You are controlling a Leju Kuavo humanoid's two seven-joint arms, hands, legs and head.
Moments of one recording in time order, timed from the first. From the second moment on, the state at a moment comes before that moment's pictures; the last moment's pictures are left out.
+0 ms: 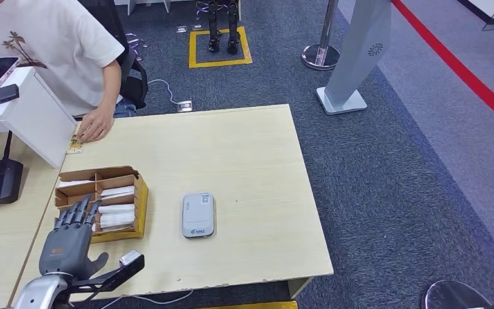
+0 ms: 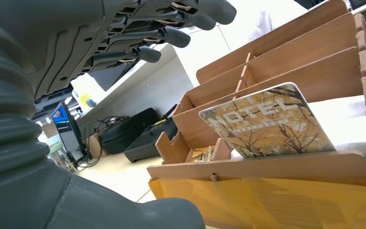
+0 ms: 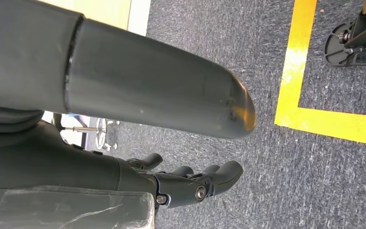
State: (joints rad) left arm 0.13 0.11 -0.05 -1.78 -1.47 -0.20 0.07; right arm -0.14 0.02 1.56 -0.08 -1.20 -0.19 0.20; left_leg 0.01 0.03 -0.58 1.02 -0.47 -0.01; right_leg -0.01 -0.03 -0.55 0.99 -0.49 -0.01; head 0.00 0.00
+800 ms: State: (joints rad) left arm 0.05 0.07 -0.06 -1.70 -1.45 -0.19 0.06; right arm -0.14 0.02 1.56 -0.08 -1.16 -0.19 0.21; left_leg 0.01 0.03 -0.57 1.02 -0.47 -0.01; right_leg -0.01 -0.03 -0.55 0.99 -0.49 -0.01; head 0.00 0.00
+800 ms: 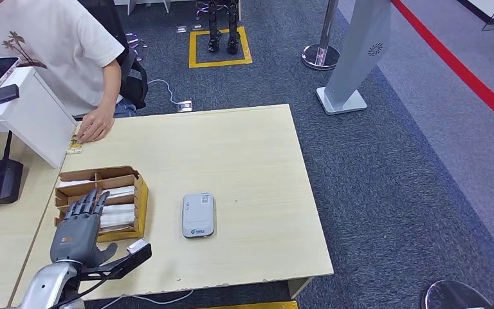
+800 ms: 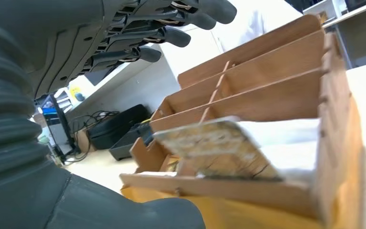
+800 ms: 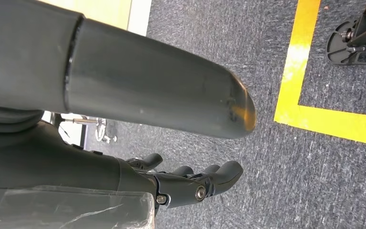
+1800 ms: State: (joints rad) left arm 0.01 0.08 -0.13 -1.65 -1.42 -0.19 0.06; right arm -0.14 0.02 1.56 -0.08 -1.14 -0.19 0.21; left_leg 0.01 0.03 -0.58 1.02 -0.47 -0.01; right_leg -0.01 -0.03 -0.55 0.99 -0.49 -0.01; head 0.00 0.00
